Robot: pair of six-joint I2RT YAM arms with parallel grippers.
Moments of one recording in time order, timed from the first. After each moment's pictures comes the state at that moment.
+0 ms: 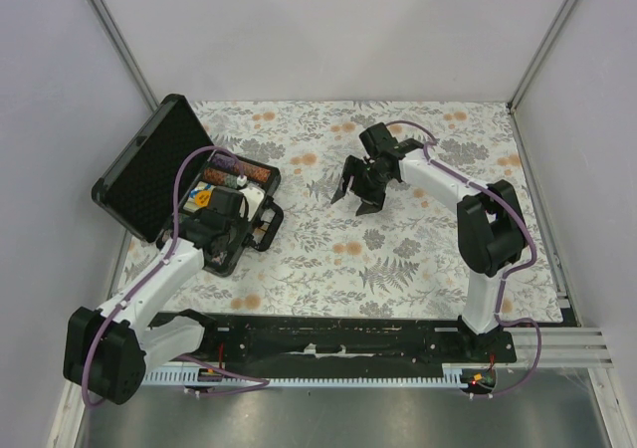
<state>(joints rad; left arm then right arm) -0.37 1.08 0.70 -0.57 -0.25 0.25 0.49 1.91 1.49 -0.72 -0.31 0.82</state>
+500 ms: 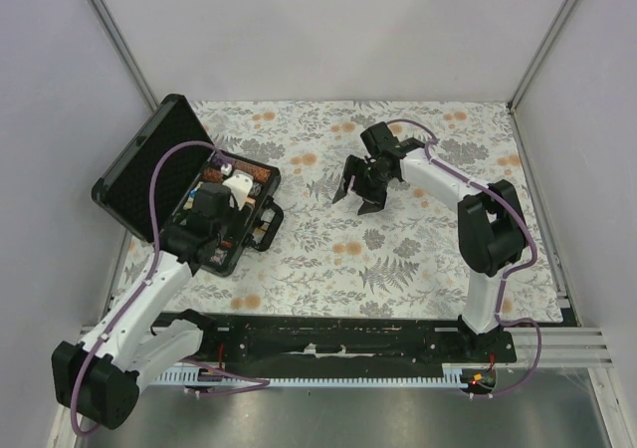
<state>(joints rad) -0.37 0.95 0.73 -0.57 -0.30 0.24 0.48 1.91 1.49 -0.72 -0.31 0.79</state>
